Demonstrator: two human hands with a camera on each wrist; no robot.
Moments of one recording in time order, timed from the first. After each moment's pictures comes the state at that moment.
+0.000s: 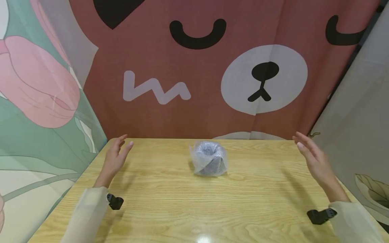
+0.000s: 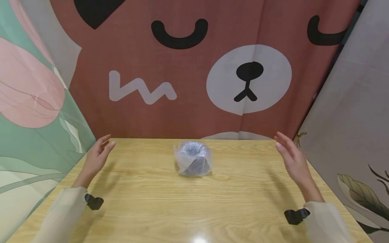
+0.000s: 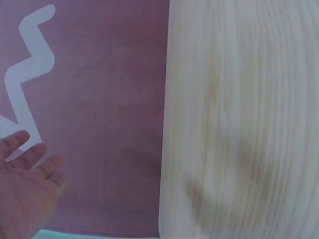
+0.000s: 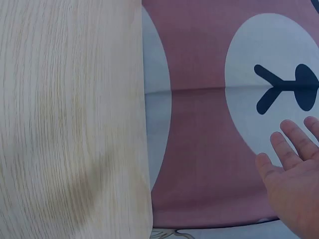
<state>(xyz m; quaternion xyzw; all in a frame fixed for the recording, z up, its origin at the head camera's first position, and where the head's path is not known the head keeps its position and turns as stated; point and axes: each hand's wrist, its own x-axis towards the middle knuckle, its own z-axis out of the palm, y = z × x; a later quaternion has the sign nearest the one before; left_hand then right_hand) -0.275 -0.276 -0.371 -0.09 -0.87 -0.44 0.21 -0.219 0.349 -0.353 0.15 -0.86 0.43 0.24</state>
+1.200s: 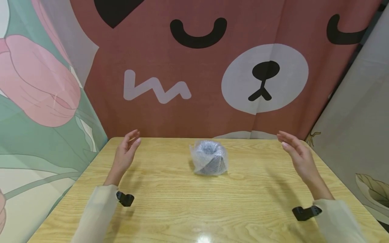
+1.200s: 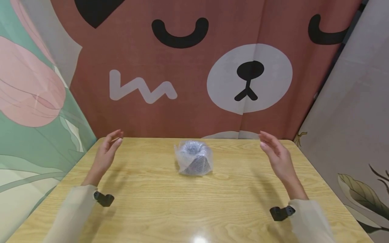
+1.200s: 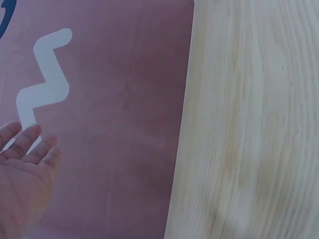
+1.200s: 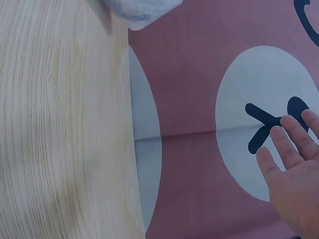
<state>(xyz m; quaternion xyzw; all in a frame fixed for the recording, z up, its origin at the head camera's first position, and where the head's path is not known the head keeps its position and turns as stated) -0.249 -0.228 -0.339 -0.15 -0.81 -0.52 0.22 -0.227 0.307 -0.348 0.22 -0.80 0.50 0.24</state>
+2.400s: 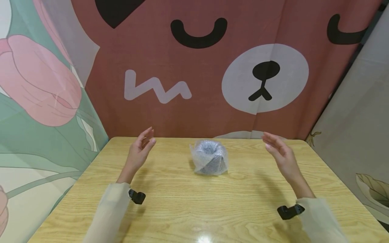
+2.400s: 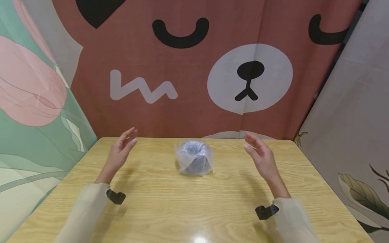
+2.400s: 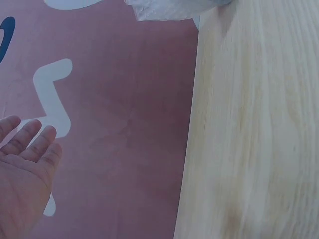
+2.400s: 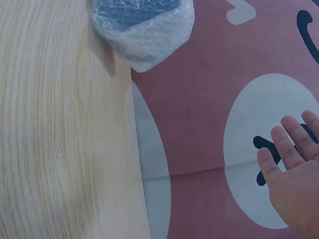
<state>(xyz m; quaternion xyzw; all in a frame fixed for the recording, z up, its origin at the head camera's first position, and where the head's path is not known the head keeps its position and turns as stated) -0.259 -0.196 -0.341 -0.21 -0.79 -0.54 0.19 -0.234 0.270 -0.357 0.23 -0.77 0.56 0.20</state>
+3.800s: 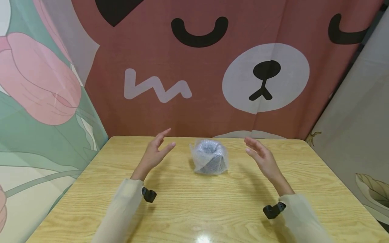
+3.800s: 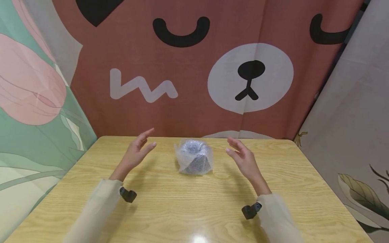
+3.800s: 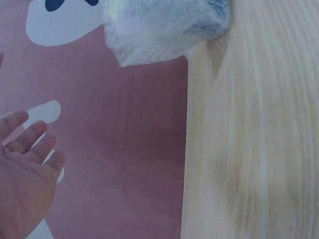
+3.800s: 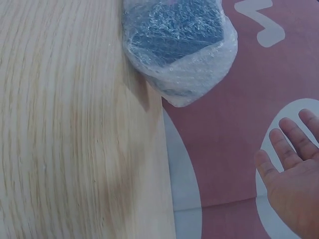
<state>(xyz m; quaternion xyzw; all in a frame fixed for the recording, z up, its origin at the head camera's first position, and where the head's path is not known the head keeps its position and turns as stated) -0.255 -0.154 -0.334 -0.25 -0.82 -0.50 0.14 -0.252 0.233 -0.378 0.24 -0.78 0.56 0.15</state>
